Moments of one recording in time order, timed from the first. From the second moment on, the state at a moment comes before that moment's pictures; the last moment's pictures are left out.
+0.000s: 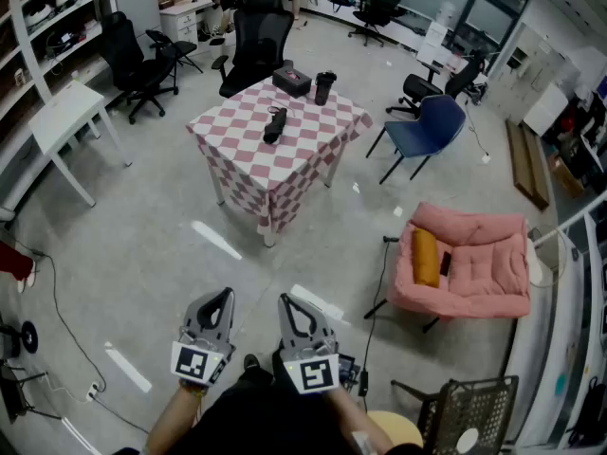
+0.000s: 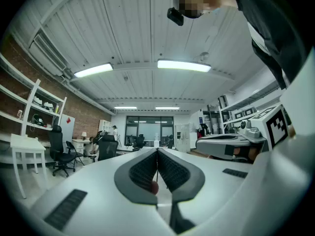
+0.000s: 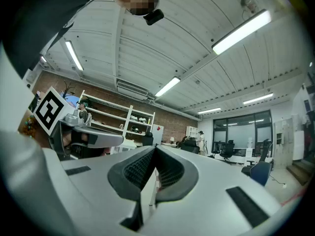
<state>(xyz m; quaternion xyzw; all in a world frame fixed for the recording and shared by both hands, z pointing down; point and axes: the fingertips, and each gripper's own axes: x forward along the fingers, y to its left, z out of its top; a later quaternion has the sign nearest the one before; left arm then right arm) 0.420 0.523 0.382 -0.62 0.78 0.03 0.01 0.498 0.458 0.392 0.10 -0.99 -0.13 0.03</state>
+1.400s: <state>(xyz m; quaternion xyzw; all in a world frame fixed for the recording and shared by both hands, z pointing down) 0.329 0.435 0.382 -0.60 0.80 0.01 0.02 0.389 0.362 0.393 0.10 -0.99 -0.13 -0.01</state>
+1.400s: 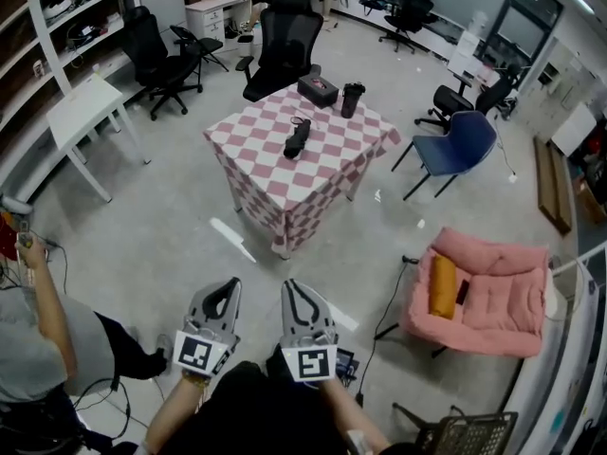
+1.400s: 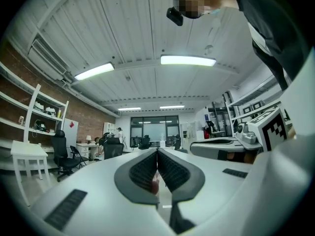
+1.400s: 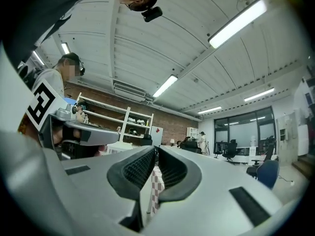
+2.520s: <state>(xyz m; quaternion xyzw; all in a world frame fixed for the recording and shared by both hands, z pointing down) 0.098 0.341 0.392 -0.67 0.74 0.02 0.02 0.175 0.278 0.391 0.18 -0.97 -0.13 0.01</state>
